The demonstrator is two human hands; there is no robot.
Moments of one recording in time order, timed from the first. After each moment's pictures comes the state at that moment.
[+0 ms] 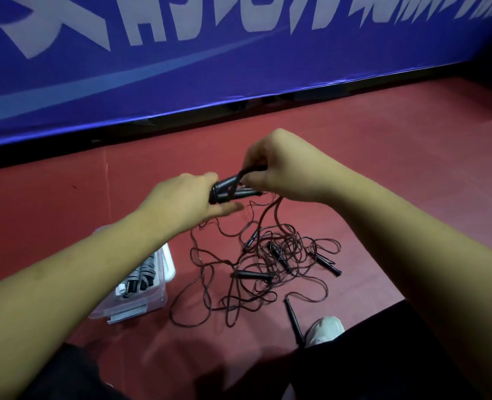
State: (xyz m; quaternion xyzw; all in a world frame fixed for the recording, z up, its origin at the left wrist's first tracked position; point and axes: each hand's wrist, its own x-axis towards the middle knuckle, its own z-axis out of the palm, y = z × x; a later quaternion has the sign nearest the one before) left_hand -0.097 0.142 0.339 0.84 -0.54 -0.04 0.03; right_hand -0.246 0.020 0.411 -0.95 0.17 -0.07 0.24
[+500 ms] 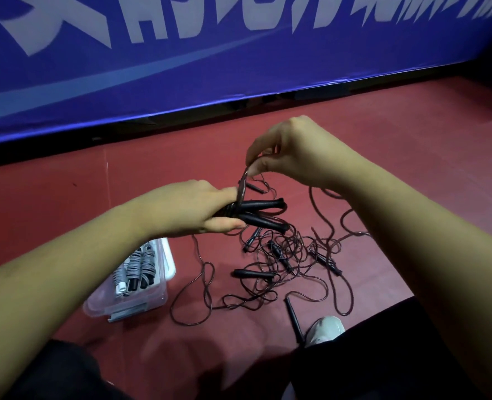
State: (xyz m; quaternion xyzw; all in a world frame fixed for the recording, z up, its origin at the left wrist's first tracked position) left_hand -0.095 0.153 0.353 0.68 -0.73 -0.09 0.03; right_hand -0.244 -0.009 0.407 -0.96 0.10 -0.13 0.21
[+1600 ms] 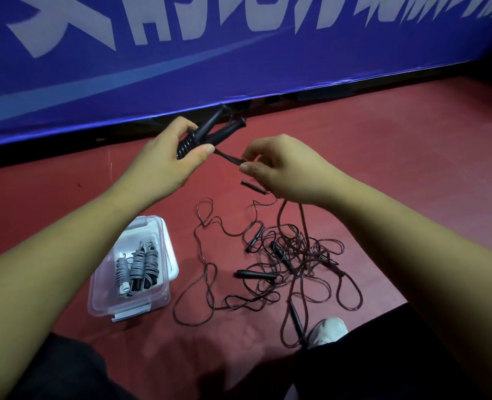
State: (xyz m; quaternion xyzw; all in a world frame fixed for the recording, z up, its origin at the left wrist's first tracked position) left_hand -0.060 0.151 0.362 0.76 -0.48 -0.08 0.42; right_hand -0.241 0.016 0.395 -0.93 0.17 -0.10 0.31
